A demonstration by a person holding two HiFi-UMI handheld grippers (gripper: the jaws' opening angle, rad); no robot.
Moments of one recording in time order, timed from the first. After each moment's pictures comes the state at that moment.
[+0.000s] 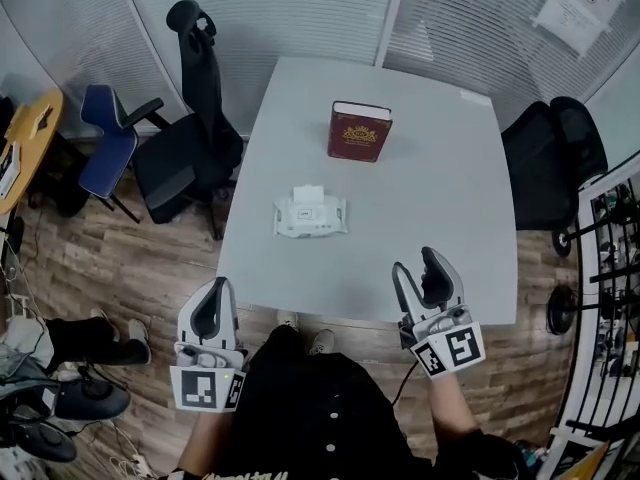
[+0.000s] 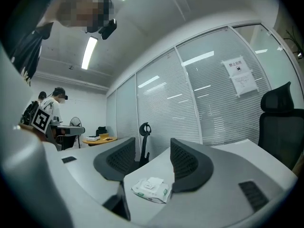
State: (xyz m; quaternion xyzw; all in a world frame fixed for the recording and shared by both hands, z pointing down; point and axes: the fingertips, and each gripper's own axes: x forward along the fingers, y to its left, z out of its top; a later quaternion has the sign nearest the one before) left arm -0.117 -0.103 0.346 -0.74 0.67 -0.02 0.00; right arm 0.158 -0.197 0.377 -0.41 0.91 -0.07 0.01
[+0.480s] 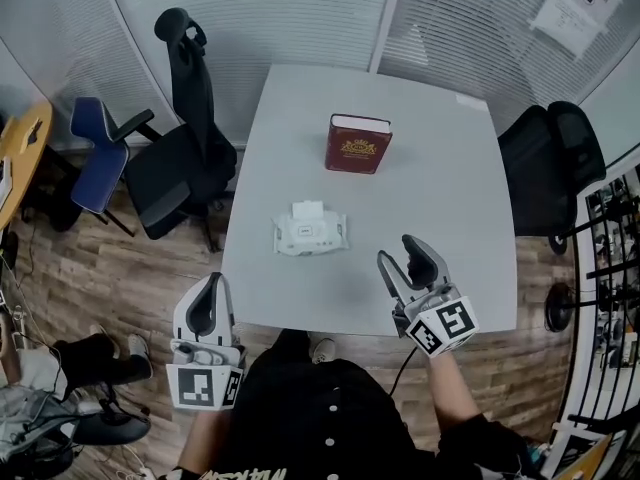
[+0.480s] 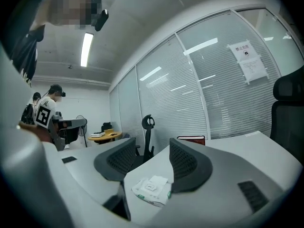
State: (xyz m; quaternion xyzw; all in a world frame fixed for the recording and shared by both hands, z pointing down) left arm -0.145 -0.151 0.343 -0.75 0.67 -0.02 0.01; right arm 0.116 -0.254 0.409 -0.37 0.92 -0.10 -0.02
